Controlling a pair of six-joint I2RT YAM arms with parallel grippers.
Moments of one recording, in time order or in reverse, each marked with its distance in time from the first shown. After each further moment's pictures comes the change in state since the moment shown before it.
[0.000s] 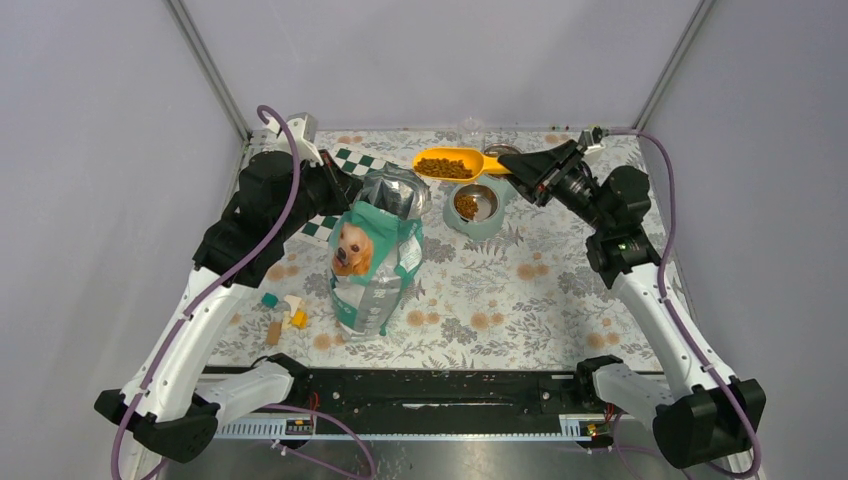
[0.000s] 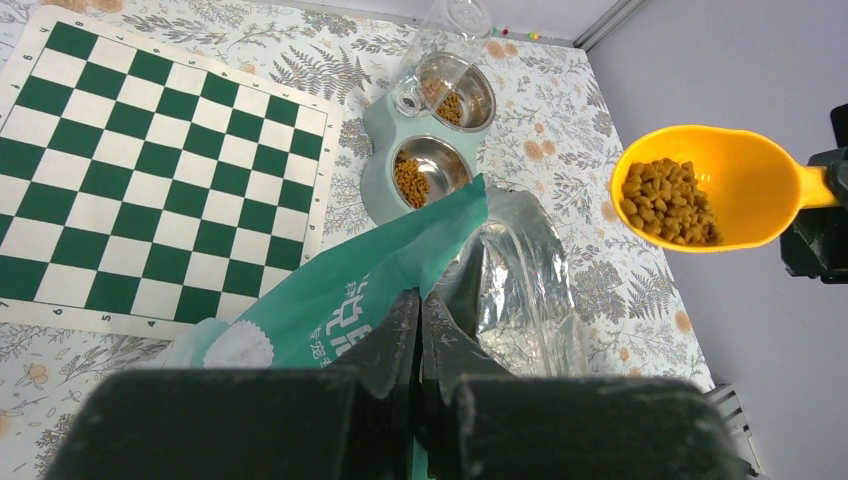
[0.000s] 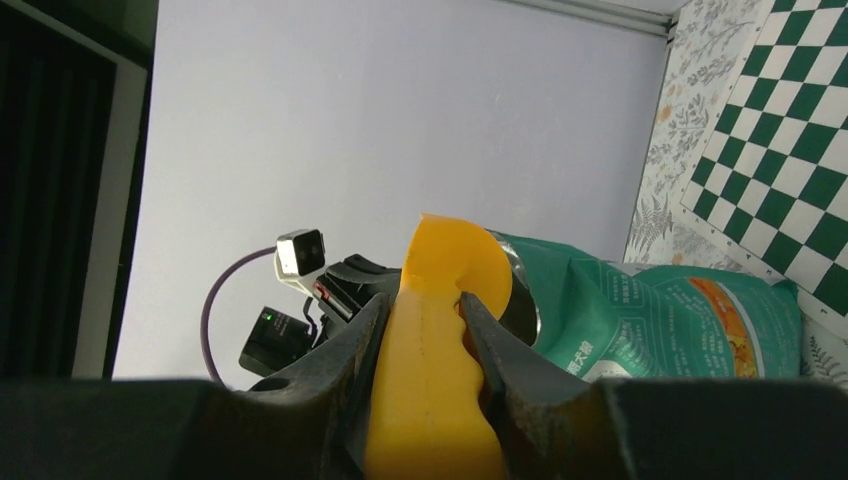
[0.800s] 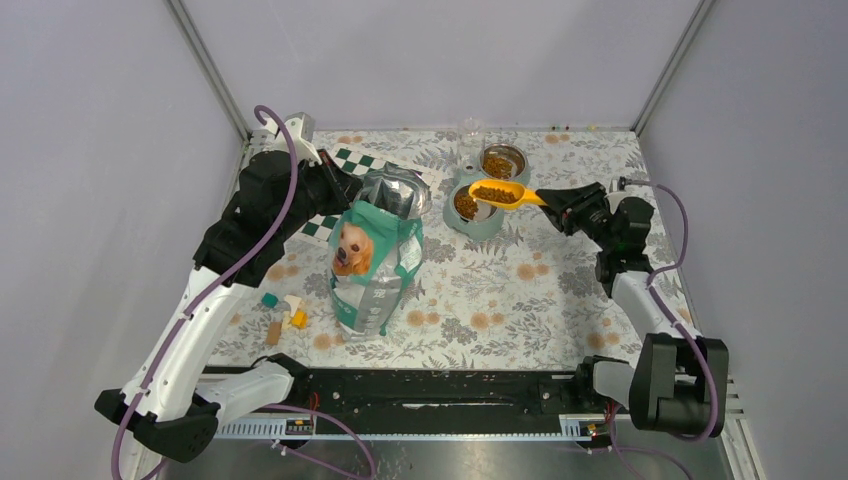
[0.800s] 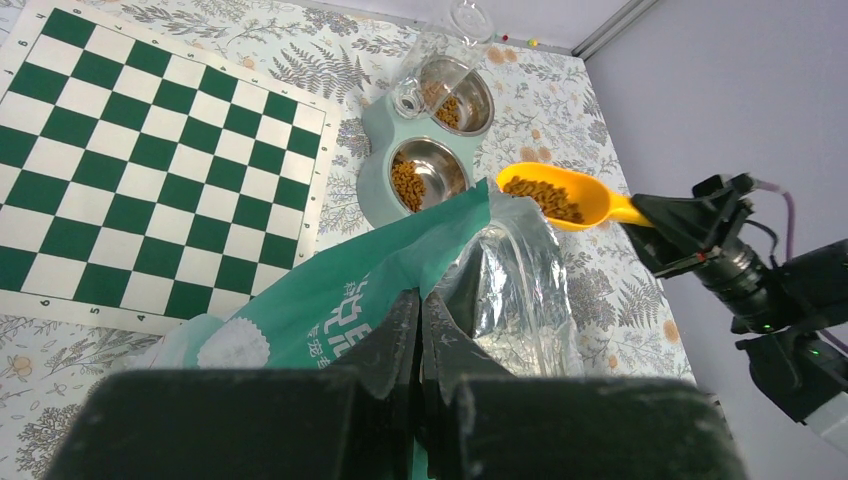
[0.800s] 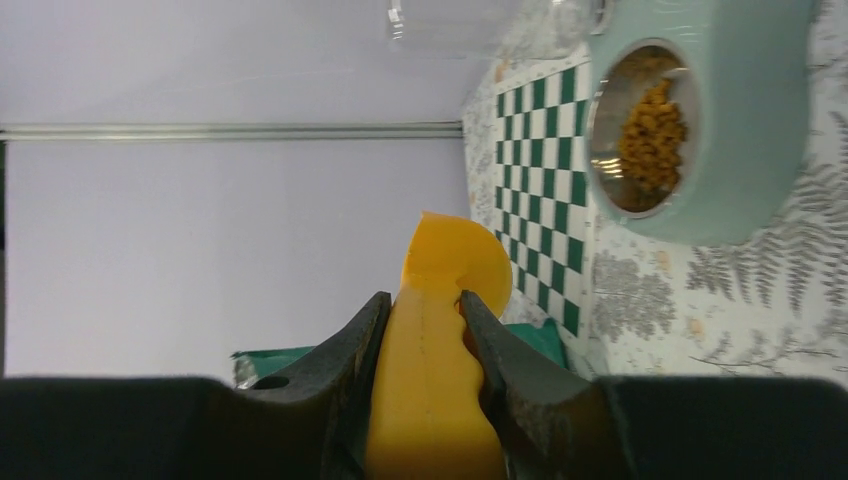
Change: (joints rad) left arm 0.002 0.002 0.000 -0.001 -0.011 -0.037; right arm -0.346 0.111 -0.357 0.216 -0.084 -0.072
